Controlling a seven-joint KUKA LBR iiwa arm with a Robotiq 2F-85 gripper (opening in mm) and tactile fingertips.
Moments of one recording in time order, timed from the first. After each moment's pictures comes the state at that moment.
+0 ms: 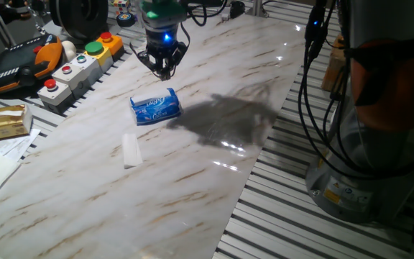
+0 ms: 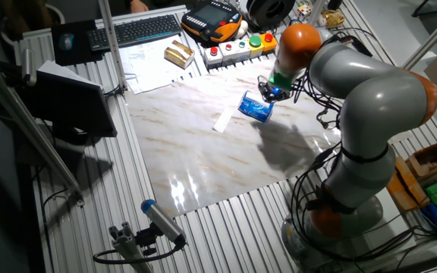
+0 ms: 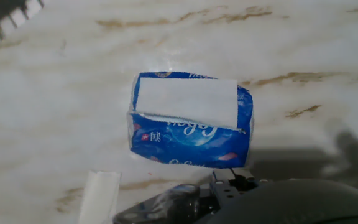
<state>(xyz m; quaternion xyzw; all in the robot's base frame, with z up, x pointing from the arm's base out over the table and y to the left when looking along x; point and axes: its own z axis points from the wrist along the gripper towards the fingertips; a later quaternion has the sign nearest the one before) 0.542 -0.023 0.160 0.37 0.93 0.02 0.05</state>
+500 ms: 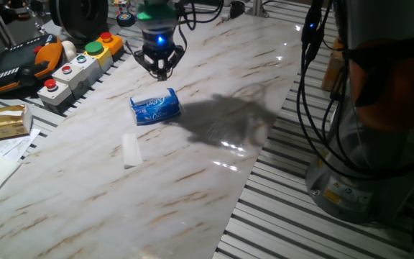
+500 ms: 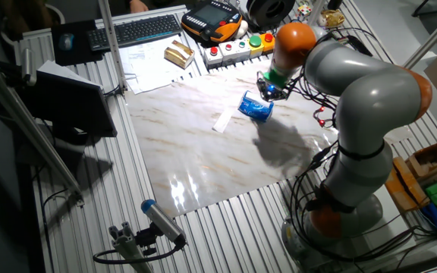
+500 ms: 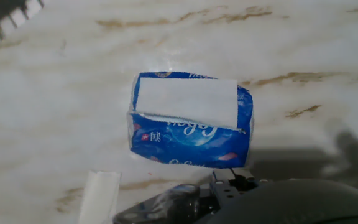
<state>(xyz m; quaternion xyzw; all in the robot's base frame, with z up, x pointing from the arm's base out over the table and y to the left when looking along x) 0.556 -0.020 0.159 0.45 0.89 0.01 0.05</state>
